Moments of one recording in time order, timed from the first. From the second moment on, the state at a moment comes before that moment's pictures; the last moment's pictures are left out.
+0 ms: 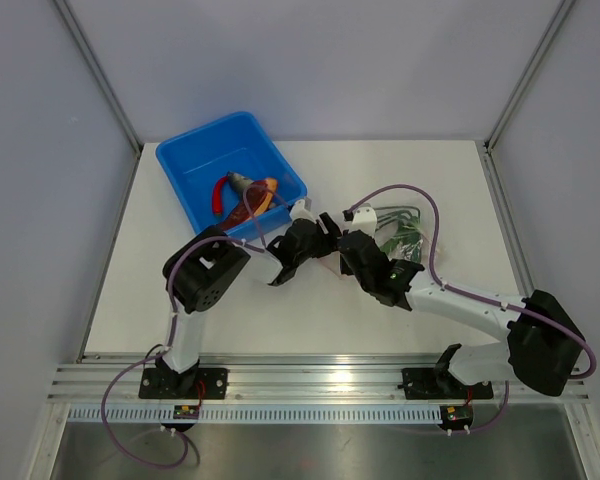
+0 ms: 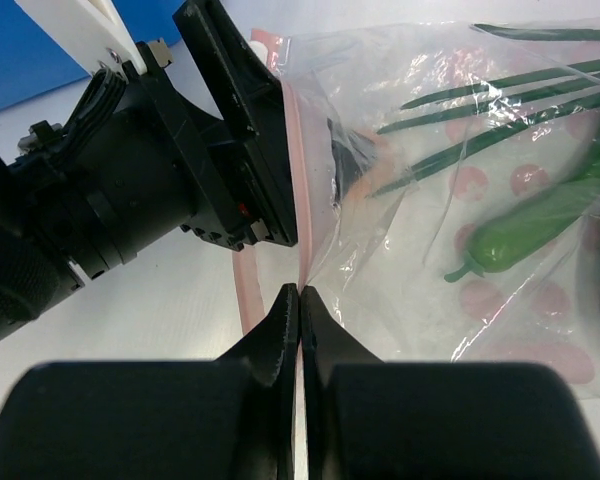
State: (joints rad) left arm -0.76 2.04 0.97 0.67 -0.10 -0.97; right arm 0.88 1.31 0.79 -0.11 0.54 0.46
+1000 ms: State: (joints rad) left arm -0.73 2.05 0.84 0.88 -0.02 -1.02; right arm 0.87 1.39 0.83 -0.16 0.62 0.51
